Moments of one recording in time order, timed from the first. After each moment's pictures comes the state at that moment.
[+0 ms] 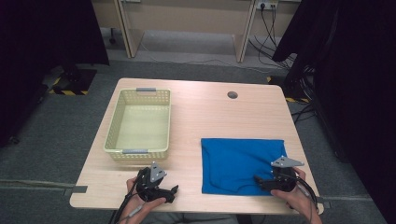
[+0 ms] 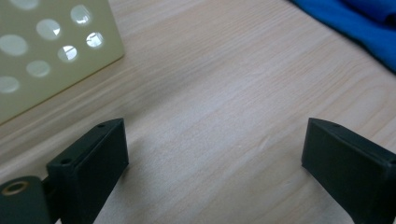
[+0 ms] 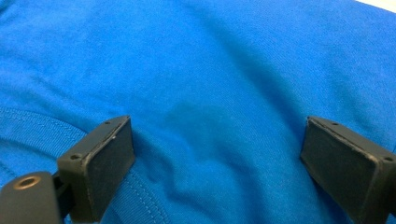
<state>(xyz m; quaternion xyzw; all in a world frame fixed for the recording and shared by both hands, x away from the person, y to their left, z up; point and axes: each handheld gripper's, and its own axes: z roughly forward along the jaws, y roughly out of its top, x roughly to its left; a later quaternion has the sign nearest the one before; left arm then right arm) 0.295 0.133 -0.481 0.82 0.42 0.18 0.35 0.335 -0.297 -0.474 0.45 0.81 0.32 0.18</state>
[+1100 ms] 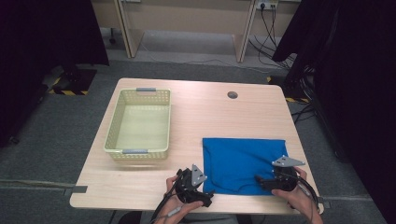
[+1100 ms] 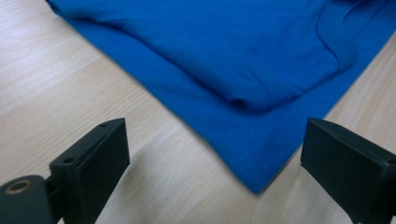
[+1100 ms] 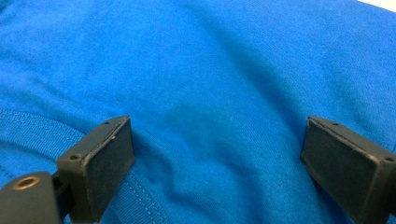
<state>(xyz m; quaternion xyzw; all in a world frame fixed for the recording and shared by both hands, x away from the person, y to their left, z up) 0.298 0.025 -0.479 0.84 0.35 0.15 0.39 0.337 -0.299 -0.473 0.46 0.81 0.31 0.19</state>
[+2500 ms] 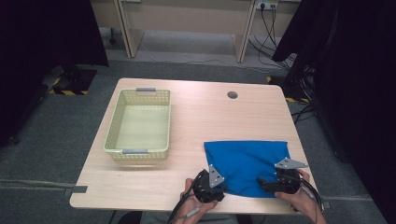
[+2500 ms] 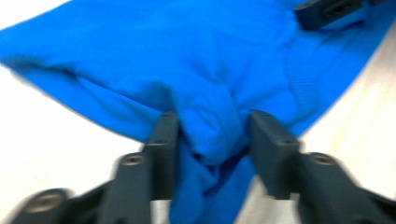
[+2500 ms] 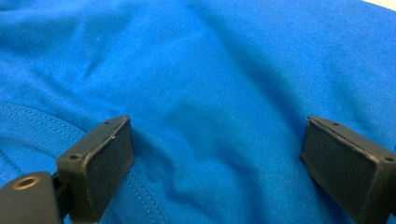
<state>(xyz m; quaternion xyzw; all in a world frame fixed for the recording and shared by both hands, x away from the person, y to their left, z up) 0.296 -0.021 -0.480 0.84 0.33 0.14 0.41 0.330 -0.306 -0.473 0.45 0.82 0.31 0.18</state>
